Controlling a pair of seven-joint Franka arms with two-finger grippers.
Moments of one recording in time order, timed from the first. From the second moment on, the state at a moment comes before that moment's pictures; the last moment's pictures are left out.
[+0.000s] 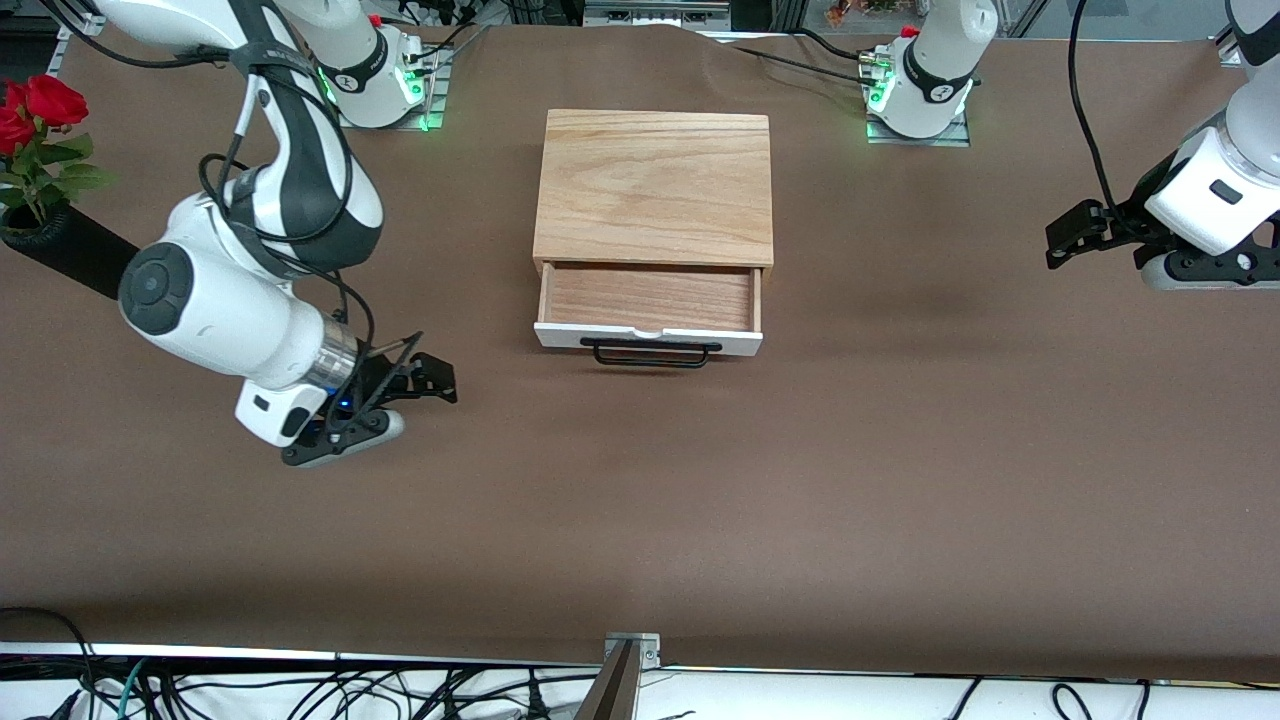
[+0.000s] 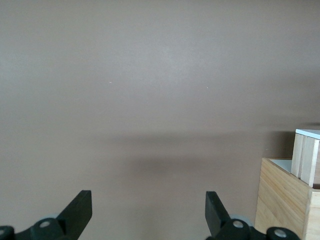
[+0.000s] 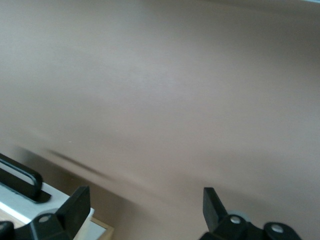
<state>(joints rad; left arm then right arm) -0.04 0.01 -0.03 -1.64 0.02 1.60 -0.09 0.28 0.51 0.04 -1.41 0.25 2.03 -0.08</state>
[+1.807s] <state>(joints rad) -0.22 0.53 -0.17 -1.48 -0.38 1.92 -0.10 0.45 0.69 0.06 -1.39 0.48 2.15 -0.08</state>
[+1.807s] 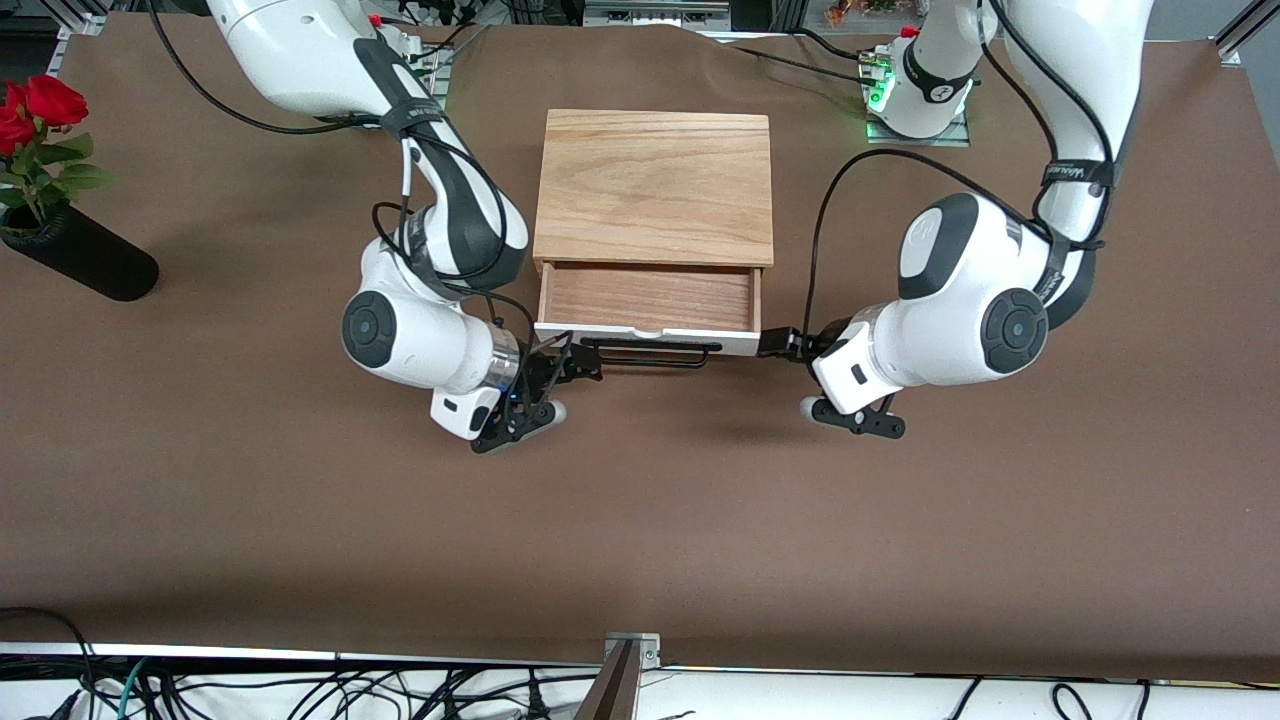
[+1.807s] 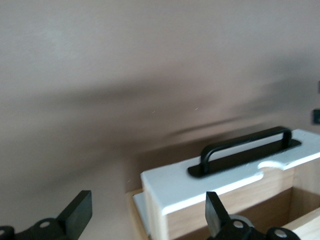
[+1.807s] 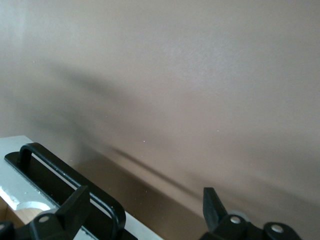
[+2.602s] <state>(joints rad) -0.33 0.64 -0.18 -1.48 -0.39 1.99 -0.11 0.49 0.70 0.06 -1.39 0.53 2.12 -0.04</state>
